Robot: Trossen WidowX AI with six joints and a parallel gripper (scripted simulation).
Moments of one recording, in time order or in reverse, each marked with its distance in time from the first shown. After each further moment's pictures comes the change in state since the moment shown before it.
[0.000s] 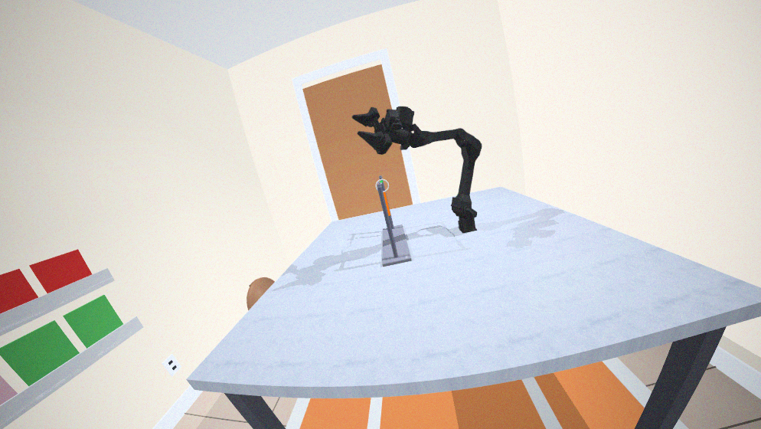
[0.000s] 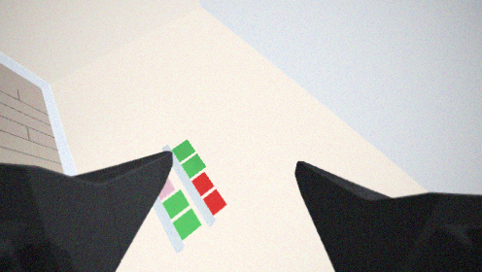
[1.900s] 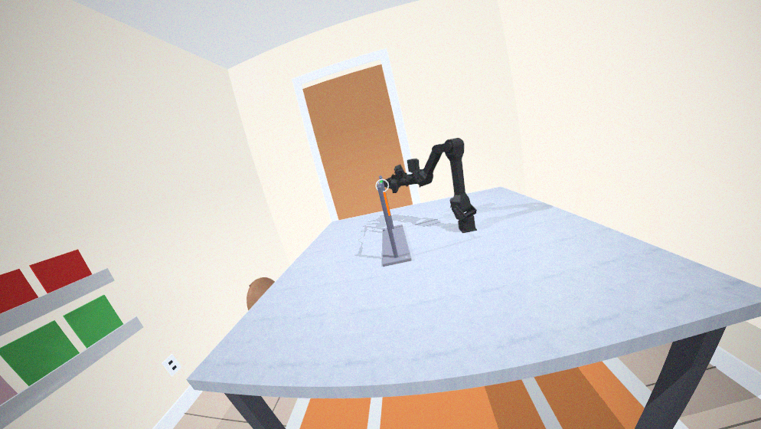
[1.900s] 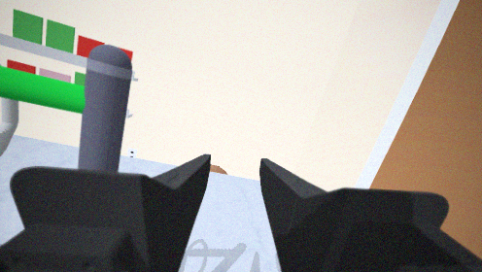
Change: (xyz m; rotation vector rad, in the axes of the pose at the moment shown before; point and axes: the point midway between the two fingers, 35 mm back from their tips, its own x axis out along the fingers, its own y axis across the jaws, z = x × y) arm -0.324 -0.086 -0.345 0.496 0.659 -0.523
